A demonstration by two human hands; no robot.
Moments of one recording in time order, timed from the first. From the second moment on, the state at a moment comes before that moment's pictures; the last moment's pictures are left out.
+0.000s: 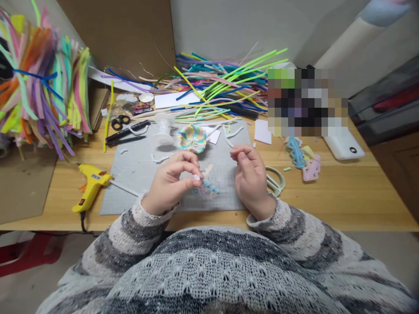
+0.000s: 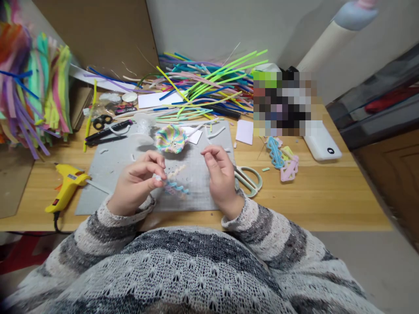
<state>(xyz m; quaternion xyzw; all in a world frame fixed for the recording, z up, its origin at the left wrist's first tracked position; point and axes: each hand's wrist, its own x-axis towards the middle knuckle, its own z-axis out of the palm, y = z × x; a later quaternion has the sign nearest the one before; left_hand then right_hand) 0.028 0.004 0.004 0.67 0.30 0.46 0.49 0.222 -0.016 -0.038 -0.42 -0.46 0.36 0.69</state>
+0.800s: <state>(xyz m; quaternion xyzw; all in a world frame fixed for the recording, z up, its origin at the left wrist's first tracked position) 0.035 0.005 0.000 0.37 0.26 0.56 0.69 0.222 -0.009 -0.052 -0.46 -0.41 0.43 0.65</state>
